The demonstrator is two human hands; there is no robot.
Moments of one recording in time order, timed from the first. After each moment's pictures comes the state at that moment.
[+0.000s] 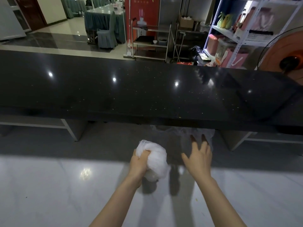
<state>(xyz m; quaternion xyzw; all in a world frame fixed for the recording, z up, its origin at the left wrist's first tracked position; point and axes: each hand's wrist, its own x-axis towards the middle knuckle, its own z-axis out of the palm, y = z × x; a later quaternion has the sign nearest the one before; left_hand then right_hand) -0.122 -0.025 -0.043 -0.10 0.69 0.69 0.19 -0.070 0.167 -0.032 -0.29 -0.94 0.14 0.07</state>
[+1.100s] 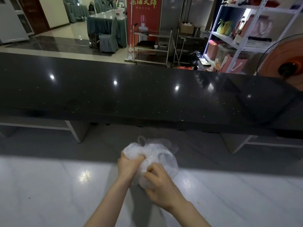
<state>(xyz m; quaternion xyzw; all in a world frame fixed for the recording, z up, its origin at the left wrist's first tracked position) -0.143 -0.061 -0.061 -0.12 0.80 0.57 0.13 -0.044 0.062 -0.051 0.15 -0.93 0.30 0.12</state>
